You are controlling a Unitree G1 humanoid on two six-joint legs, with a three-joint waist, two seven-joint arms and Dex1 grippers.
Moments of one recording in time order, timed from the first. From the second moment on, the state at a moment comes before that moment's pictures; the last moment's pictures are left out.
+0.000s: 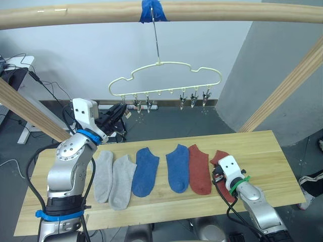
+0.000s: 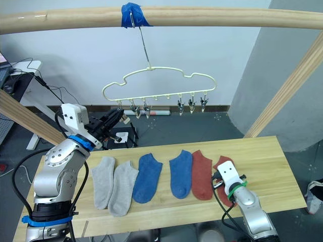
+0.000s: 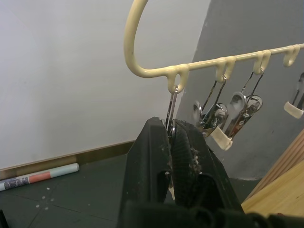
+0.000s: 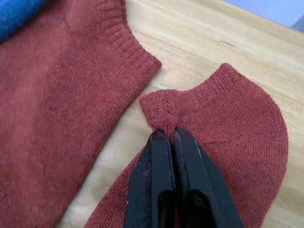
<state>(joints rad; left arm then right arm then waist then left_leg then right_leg) -0.28 0.47 0.21 -0.16 -0.41 0.32 -0.52 0.06 -0.32 0.13 -0.01 -0.05 0.26 0.30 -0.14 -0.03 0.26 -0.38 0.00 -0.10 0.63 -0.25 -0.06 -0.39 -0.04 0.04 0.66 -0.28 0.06</state>
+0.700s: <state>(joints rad) -0.27 0.47 0.21 -0.18 -0.41 0.32 -0.51 0.06 -0.19 -0.01 -0.06 -0.05 0.39 0.12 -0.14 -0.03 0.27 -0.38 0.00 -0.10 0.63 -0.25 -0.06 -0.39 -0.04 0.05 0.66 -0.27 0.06</state>
